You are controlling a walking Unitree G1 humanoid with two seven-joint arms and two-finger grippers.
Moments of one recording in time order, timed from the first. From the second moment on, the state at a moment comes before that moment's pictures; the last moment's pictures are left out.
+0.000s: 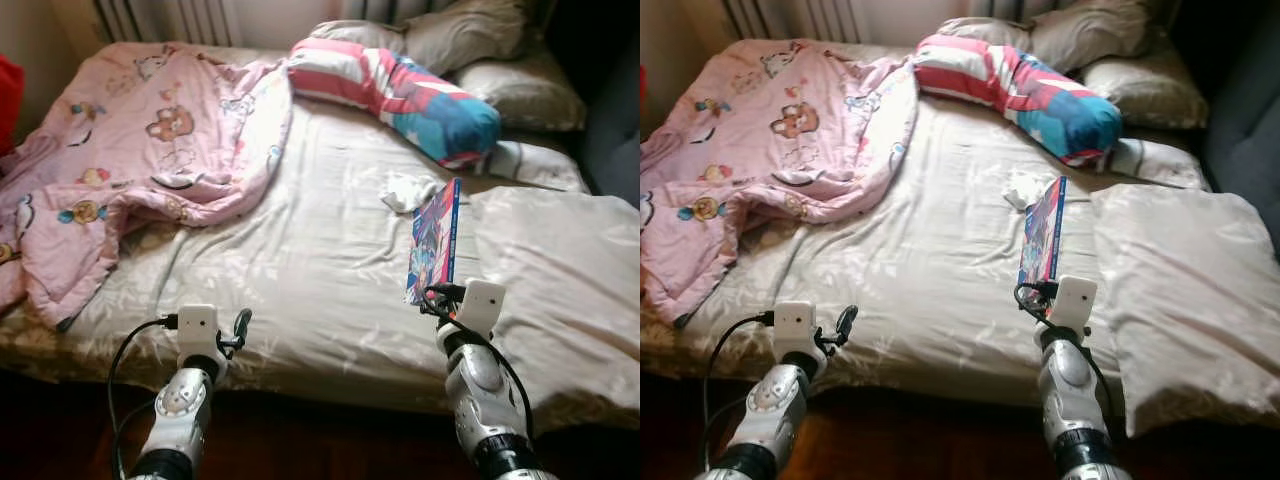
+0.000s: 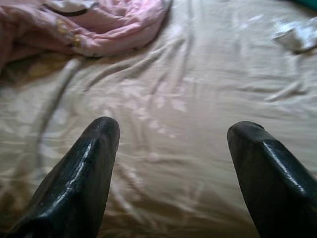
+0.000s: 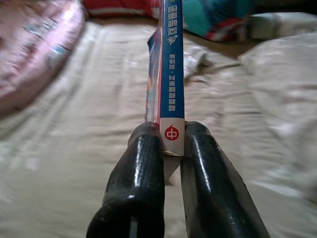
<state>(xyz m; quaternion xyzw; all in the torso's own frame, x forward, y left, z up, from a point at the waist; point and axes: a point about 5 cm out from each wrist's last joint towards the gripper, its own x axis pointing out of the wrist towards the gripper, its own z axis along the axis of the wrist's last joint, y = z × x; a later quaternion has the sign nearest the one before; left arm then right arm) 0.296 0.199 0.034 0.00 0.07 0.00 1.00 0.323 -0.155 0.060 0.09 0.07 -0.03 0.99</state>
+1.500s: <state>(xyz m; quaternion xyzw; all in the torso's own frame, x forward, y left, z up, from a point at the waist) 0.298 0.192 0.035 0.00 0.07 -0.01 1.00 0.320 -0.163 0.050 0.09 0.09 -0.05 0.99</state>
